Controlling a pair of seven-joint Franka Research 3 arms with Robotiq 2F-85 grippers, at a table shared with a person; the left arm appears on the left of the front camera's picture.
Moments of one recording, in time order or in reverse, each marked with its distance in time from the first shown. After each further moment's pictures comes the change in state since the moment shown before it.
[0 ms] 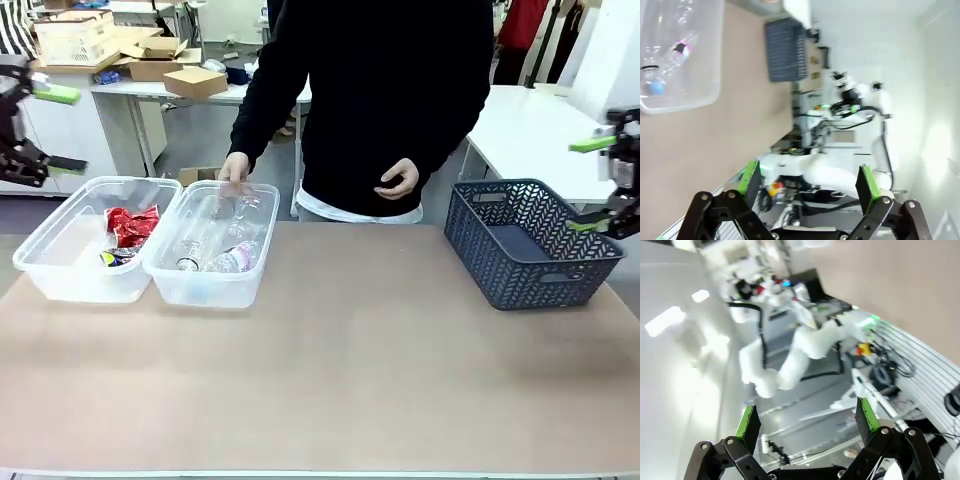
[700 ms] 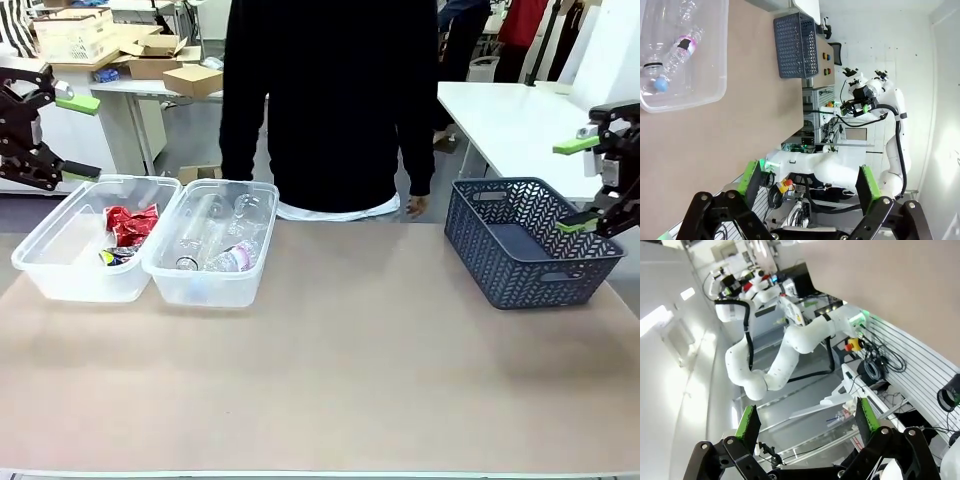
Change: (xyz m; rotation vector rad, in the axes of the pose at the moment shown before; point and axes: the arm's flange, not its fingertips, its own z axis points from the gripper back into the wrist) left arm 0.003 -0.007 -0.025 0.100 0.044 -0.015; right arm 0.006 0.013 -0.022 -0.095 0.037 0.007
